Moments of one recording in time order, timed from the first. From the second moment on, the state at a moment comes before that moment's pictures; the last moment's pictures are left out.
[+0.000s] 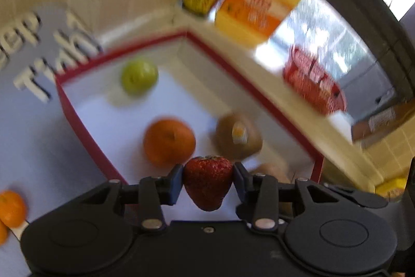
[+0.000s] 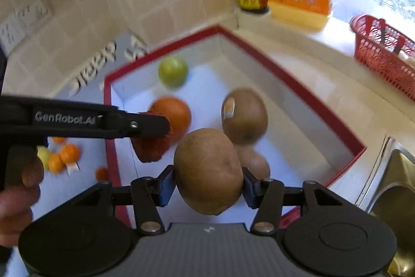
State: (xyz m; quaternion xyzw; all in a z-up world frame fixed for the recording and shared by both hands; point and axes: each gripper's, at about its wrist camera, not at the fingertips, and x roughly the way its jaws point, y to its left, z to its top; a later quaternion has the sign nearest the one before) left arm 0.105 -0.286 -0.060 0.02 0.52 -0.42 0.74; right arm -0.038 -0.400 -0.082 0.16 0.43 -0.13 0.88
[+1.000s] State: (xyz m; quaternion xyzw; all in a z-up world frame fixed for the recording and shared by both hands) left arm 0.089 -0.255 -0.031 0.03 0.47 -0.41 0.78; right arm -0.041 -0.364 -0.053 0.08 0.41 -0.15 0.89
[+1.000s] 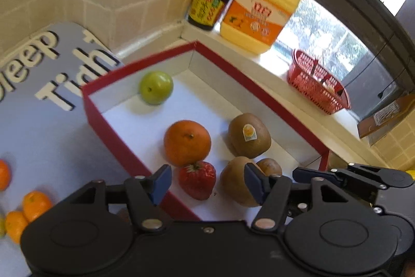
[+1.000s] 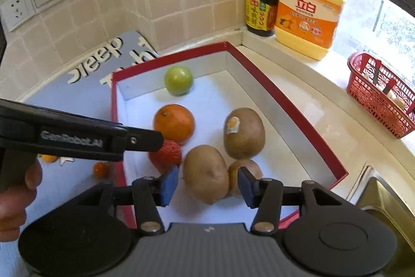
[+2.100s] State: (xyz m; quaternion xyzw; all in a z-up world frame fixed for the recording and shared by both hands) left arm 0.132 -0.002 -0.040 -0.07 0.46 -0.22 0.86; right arm 0.082 -0.237 -0.091 0.15 0.45 0.01 0.88
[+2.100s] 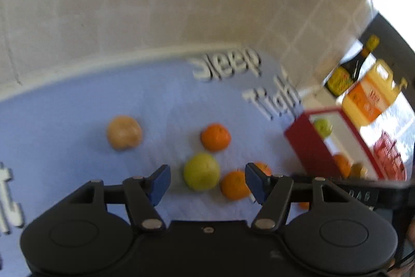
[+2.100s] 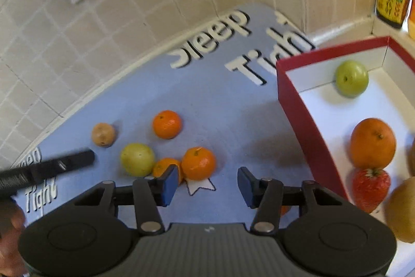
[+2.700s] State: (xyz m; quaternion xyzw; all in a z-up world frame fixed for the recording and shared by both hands) left arm 0.156 -0.023 -0.095 -0.07 0.49 -0.24 0.84; right arm 0.126 -0.233 -0.138 0.20 0.47 0.01 0.86
